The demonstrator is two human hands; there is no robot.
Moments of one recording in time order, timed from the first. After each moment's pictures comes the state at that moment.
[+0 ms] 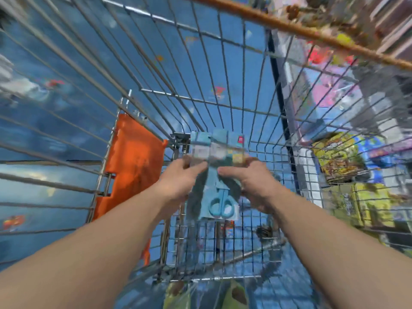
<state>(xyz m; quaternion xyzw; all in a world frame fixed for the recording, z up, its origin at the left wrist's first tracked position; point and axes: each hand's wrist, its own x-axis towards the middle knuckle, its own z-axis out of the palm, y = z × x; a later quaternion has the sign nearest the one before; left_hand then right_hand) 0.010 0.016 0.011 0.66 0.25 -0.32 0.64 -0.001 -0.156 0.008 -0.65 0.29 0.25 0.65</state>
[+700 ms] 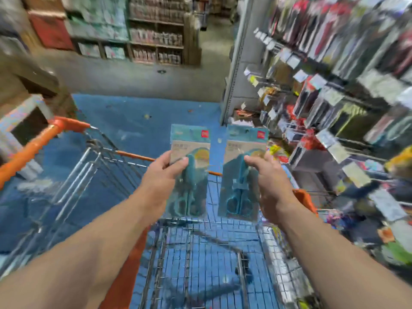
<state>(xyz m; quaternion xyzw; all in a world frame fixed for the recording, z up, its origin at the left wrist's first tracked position) 0.016 -0.031 0.307 0.62 0.05 -0.09 0.78 -0.014 -0.235 0.335 -0.63 0.17 -0.03 0.76</state>
